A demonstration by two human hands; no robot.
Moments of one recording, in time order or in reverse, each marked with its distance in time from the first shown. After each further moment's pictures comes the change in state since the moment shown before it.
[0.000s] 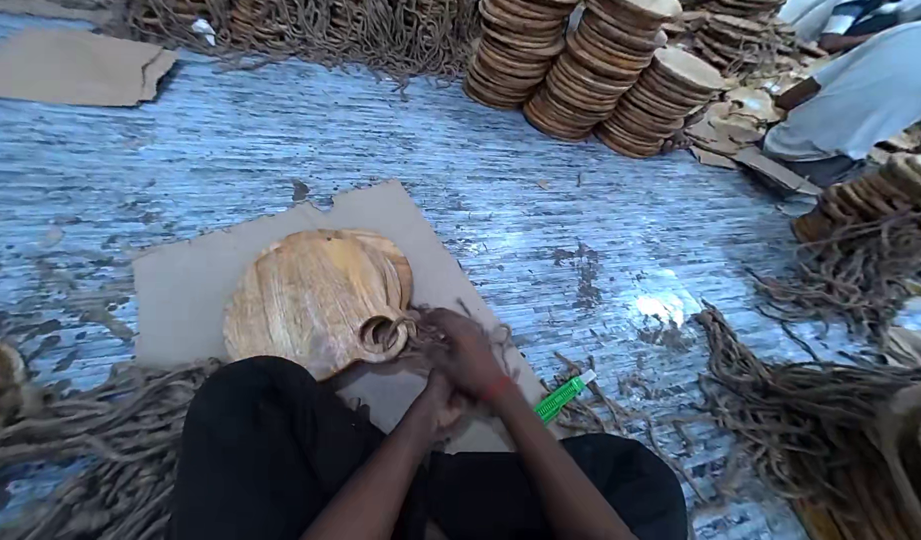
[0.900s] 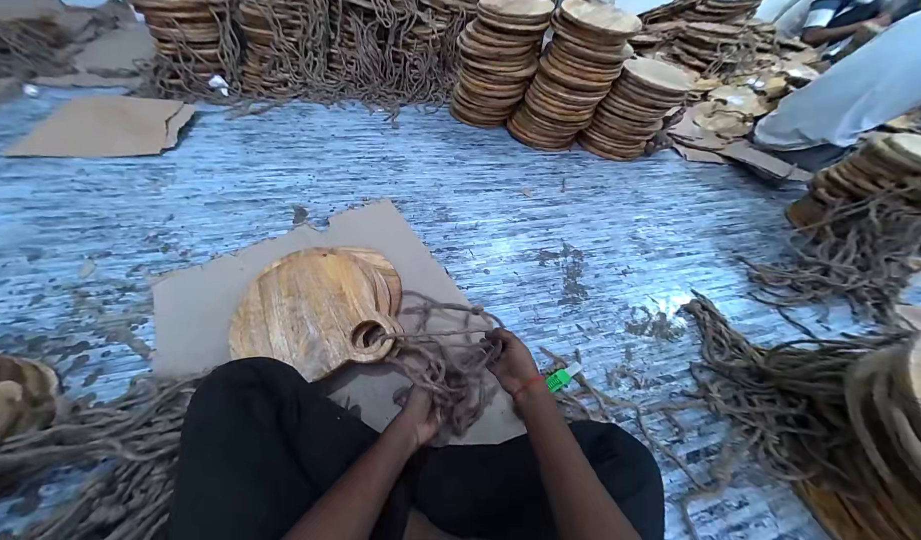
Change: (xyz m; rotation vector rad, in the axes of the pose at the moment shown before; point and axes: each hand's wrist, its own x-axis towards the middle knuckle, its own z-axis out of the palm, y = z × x) left_hand 0.049 -0.065 -0.046 -0.200 0.073 0.040; right_hand -0.050 0.060 -0.035 1.317 0.597 0.830
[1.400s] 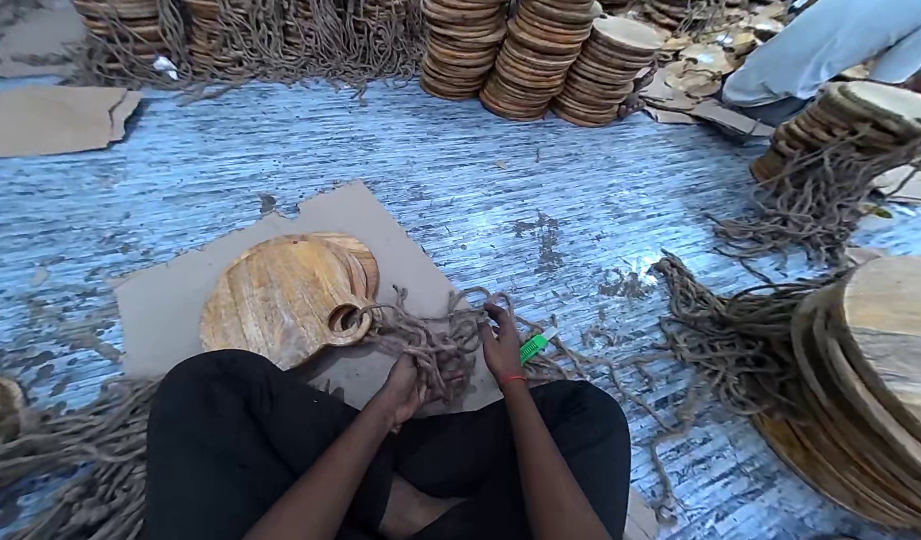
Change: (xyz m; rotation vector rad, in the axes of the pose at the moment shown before) left_hand -0.024 0.010 0.017 0.294 -0.086 -0.048; right_hand -0.002 0.031 -0.052 -0.749 0.025 -0.595
